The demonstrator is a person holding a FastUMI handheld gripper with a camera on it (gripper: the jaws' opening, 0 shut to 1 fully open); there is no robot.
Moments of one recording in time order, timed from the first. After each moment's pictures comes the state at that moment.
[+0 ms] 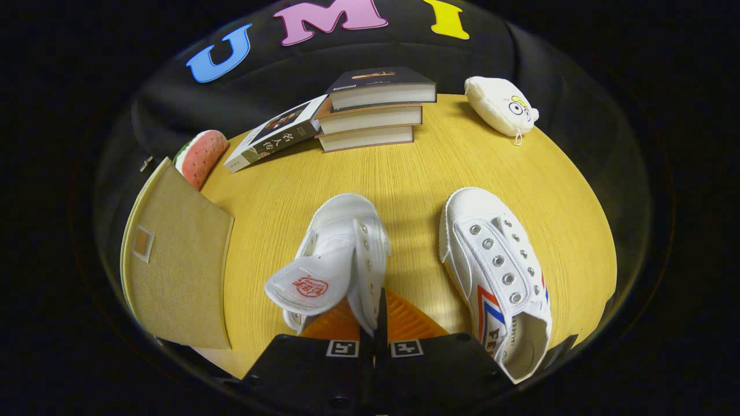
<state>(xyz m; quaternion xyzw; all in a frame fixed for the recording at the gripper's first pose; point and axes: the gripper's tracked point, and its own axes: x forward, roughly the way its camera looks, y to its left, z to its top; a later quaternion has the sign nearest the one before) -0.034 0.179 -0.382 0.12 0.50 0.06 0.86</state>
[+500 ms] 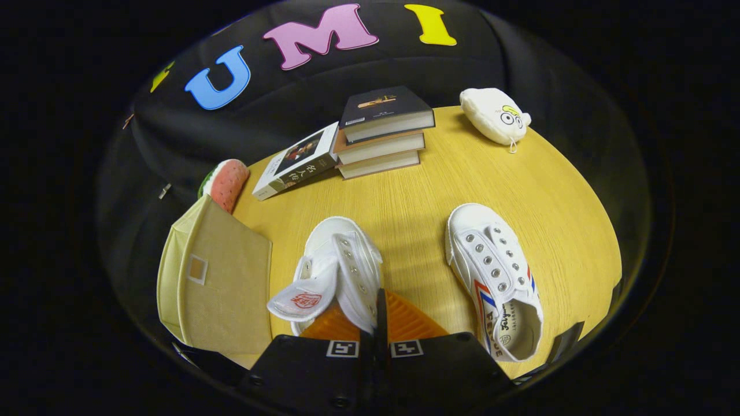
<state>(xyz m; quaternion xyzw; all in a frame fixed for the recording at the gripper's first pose) -0.036 0.188 -0.313 0.19 0.46 0.08 0.87</state>
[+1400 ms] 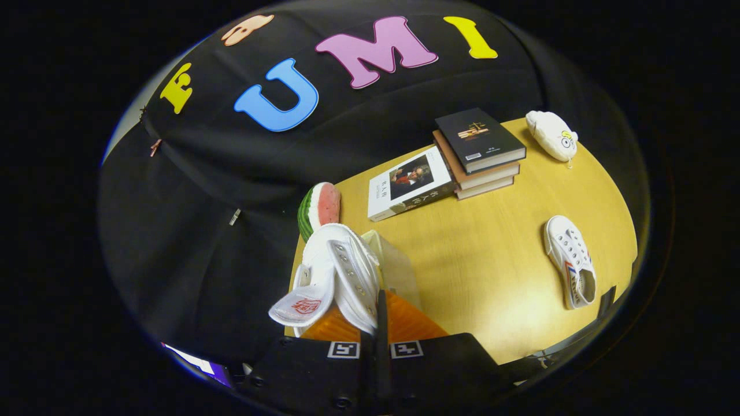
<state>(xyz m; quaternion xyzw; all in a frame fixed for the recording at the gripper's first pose) -0.036 0.367 -0.123 0.27 0.46 0.15 0.83</state>
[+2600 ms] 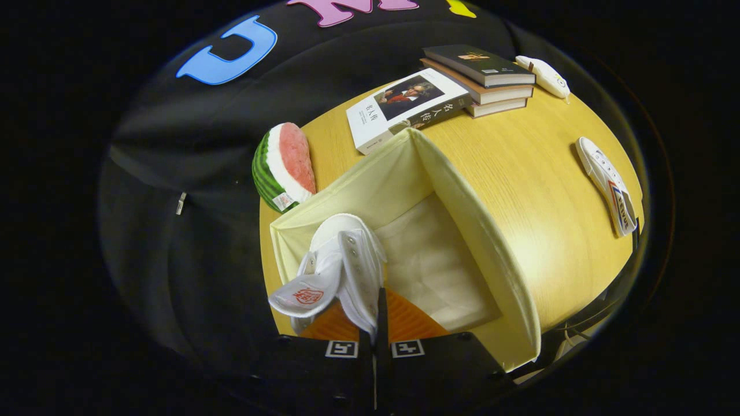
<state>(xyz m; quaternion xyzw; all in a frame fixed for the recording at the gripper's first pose) -0.052 0.514 -0.232 0.29 0.58 0.07 0.76</state>
